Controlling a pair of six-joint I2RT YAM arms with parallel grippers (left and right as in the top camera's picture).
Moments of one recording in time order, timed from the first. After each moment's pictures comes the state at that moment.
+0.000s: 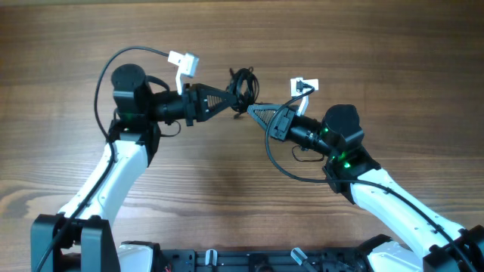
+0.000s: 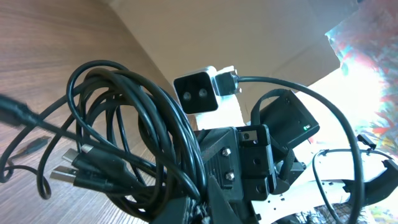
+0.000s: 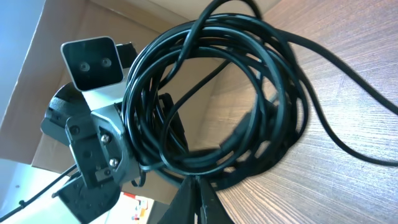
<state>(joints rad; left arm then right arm) -0.11 1.46 0.80 0.50 1.33 -0.73 0.46 1.33 0.58 0.64 -0.63 1.08</state>
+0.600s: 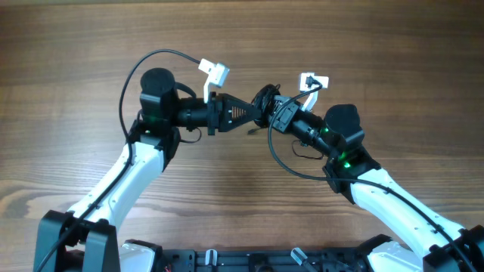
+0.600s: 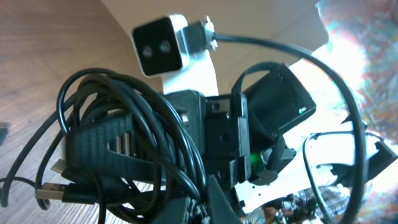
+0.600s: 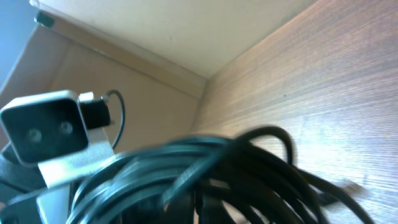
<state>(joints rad) -0.25 1.46 0.80 0.50 1.31 -0.76 0.46 1.33 0.58 0.64 -0.44 1.03</state>
